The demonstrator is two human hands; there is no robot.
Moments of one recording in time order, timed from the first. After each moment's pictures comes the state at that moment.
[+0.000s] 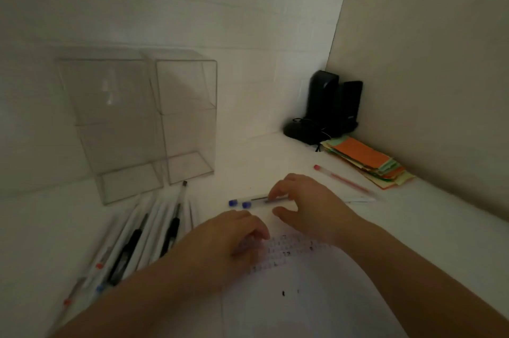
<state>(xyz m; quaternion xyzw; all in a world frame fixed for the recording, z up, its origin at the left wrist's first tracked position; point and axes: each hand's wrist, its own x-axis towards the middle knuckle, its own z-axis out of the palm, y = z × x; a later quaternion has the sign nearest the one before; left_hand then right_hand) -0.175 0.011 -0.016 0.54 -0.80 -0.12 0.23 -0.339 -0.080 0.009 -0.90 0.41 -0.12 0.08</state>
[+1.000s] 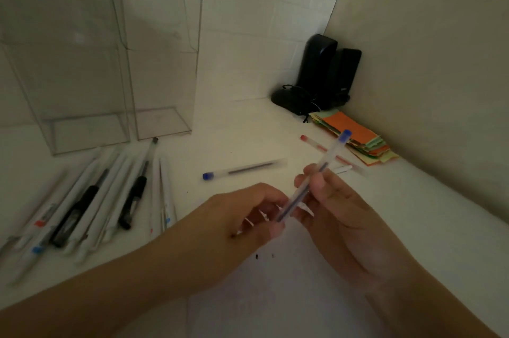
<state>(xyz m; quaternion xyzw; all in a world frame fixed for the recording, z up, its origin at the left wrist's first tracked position) -0.208 0.020 -0.019 0.46 -0.75 -0.29 0.37 -0.381 -0.027 -0.007 -0.49 0.30 -0.43 0.70</state>
